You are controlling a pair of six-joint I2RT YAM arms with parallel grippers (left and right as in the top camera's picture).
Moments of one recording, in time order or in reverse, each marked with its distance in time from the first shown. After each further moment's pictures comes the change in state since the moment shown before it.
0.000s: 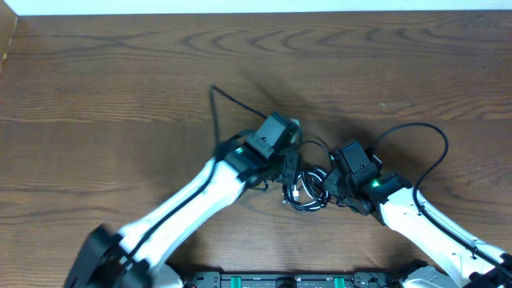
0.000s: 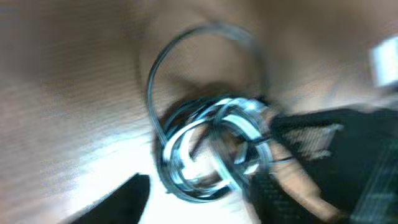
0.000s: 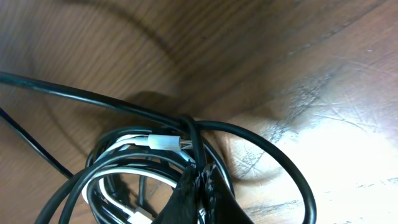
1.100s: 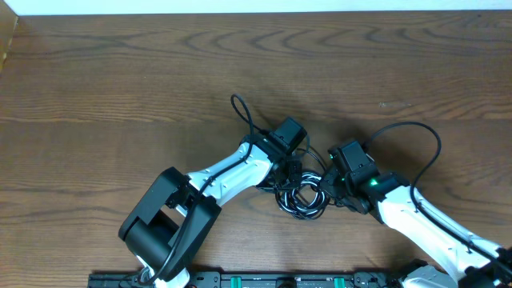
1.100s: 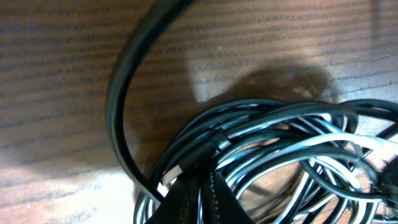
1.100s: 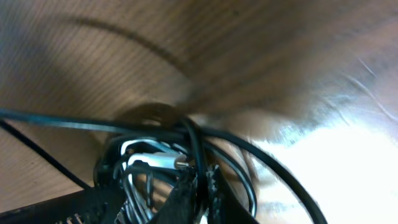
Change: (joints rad) left arm 0.000 0.366 0.024 -0.003 0.086 -0.125; right arm -0.002 0.029 -0.001 0.038 -0.077 -0.058
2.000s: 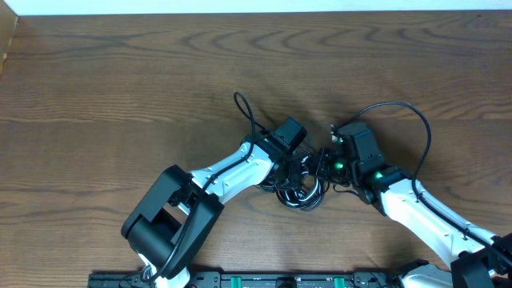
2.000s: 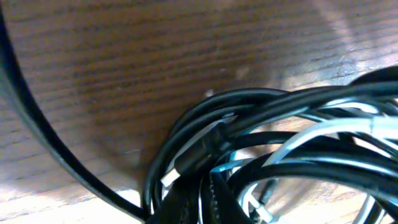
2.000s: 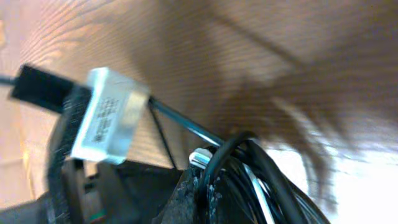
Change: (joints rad) left arm 0.002 0.014 0.000 0.023 -0.040 0.068; right arm -0.099 0.047 -0.006 0.349 -0.313 -0.373
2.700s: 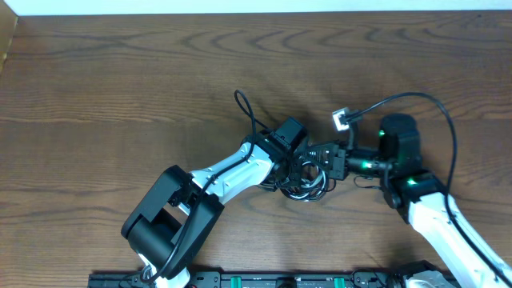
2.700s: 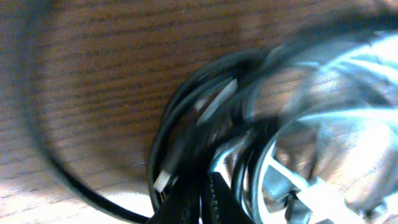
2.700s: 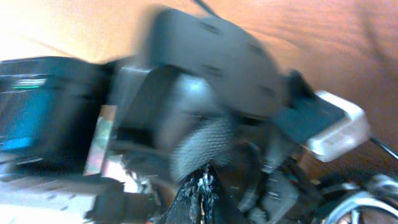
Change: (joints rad) left arm -0.002 0.000 0.000 0.020 -0.033 0.006; right arm -0.169 -0.201 -0.021 0.176 -0.575 -0.297
